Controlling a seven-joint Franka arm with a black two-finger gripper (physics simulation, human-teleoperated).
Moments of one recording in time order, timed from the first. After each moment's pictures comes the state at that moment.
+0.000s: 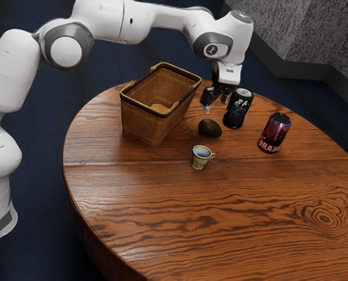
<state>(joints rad) 0.59 0.47 -0.61 -1.29 0.36 1.77 1.05</state>
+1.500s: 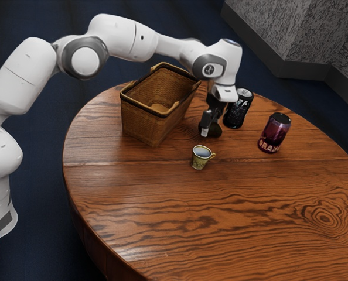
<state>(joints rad) 0.62 0.69 -0.60 -1.22 0.24 1.80 0.88</state>
